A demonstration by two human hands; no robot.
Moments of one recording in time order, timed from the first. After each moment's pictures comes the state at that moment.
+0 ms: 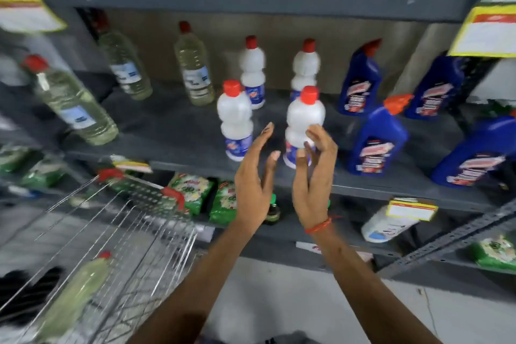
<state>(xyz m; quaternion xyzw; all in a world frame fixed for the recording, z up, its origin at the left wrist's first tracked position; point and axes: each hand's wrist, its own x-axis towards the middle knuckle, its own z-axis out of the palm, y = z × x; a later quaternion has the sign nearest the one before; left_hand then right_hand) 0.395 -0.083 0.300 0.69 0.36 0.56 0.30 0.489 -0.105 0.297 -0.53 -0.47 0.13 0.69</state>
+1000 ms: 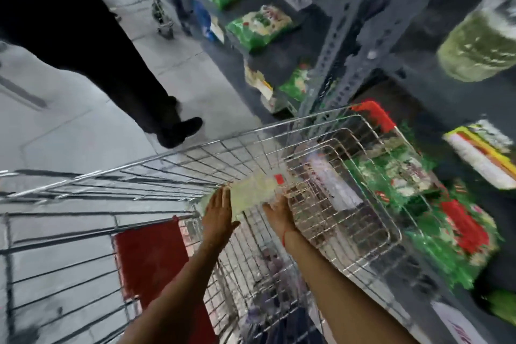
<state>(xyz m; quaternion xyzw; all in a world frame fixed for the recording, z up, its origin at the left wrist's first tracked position) -0.173 -0.103 -0.080 0.46 0.84 0.04 0.27 -0.047 -0.010 -0.064 -0.60 -0.53 0.60 0.03</state>
